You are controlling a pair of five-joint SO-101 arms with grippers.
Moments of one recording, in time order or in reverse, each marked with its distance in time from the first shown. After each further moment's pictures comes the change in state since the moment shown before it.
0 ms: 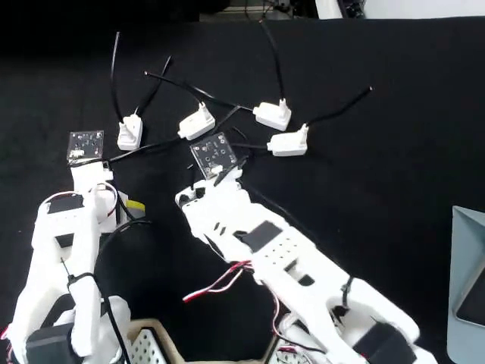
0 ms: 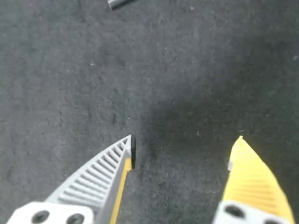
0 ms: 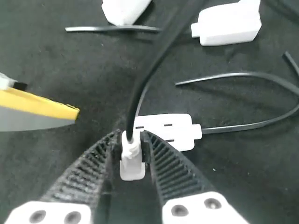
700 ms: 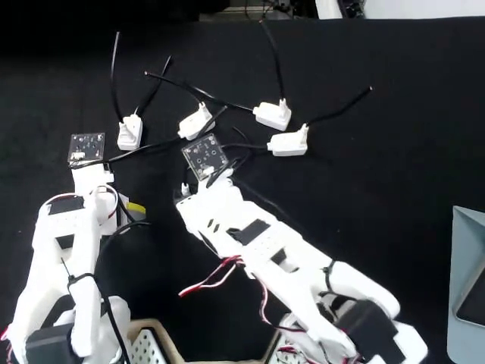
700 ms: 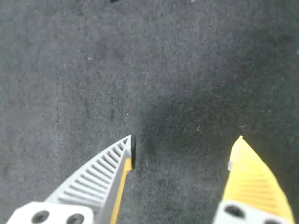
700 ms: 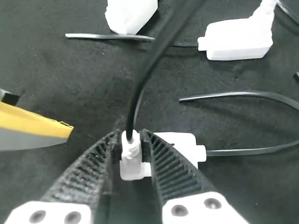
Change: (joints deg) left arm 0.0 0.0 0.9 0.0 0.0; right arm -0.2 10.9 -0.6 -13.2 3.2
